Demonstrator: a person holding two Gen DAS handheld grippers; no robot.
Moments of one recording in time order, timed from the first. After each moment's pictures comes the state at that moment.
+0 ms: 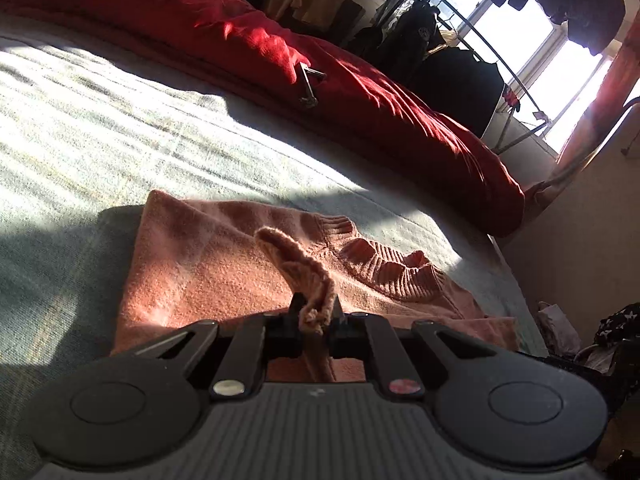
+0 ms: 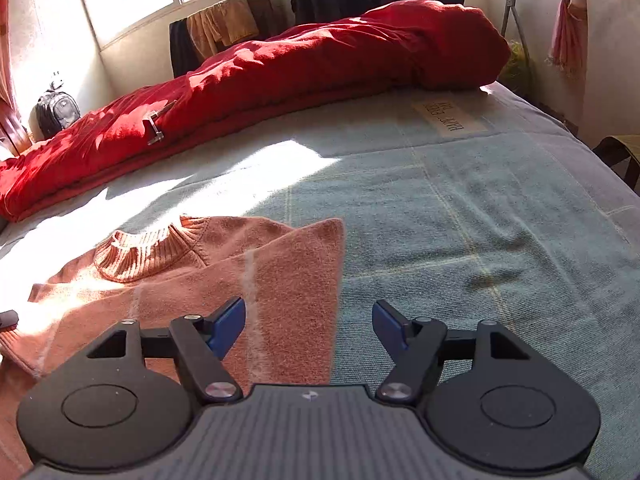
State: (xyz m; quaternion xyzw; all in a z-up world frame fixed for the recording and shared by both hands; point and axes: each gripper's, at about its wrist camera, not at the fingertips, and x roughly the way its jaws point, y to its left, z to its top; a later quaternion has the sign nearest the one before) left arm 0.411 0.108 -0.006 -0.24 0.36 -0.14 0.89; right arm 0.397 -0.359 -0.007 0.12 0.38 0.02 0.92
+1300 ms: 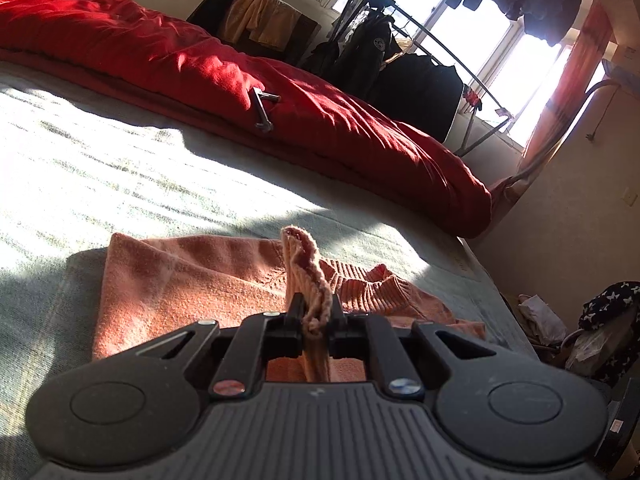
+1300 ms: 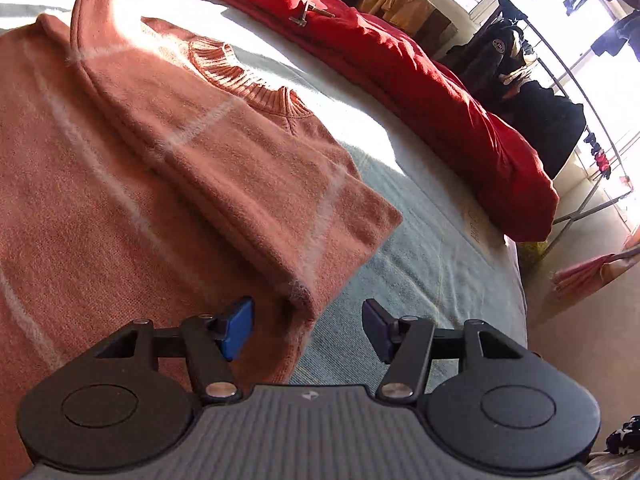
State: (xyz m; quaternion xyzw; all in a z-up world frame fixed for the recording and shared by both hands) left arm 0.407 0.098 0.013 -0.22 0.32 -0.18 0.91; right arm 0.304 -0.263 -0.021 -0.35 0.35 0.09 0.86
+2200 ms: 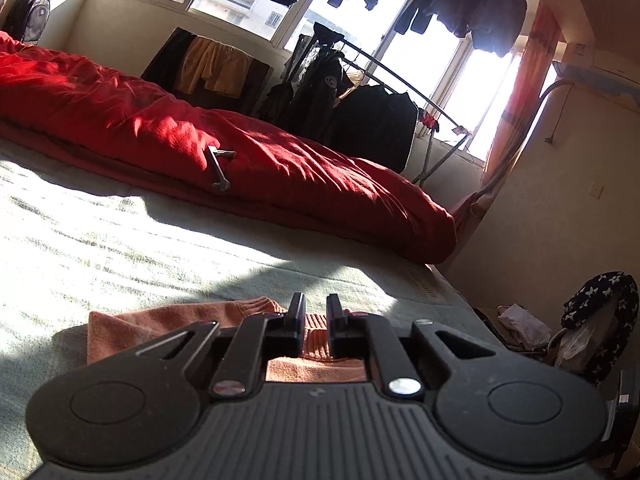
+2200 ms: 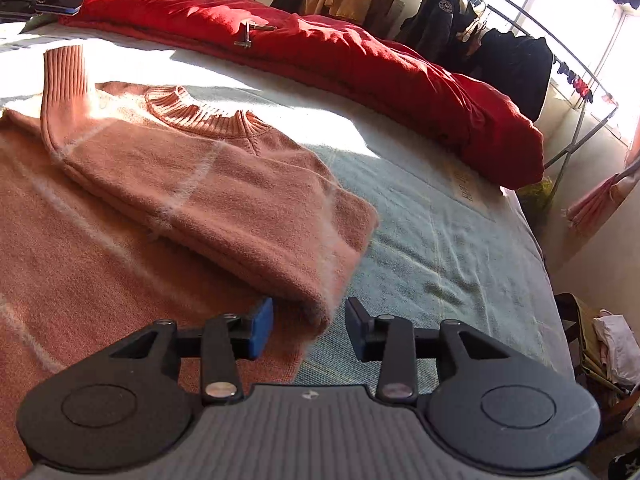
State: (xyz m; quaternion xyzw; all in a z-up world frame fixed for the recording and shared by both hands) left arm 0.402 0.099 0.039 -0.19 0.25 -0.22 0.92; right arm 0.295 -0.299 0.003 -0.20 0.37 0.07 0.91
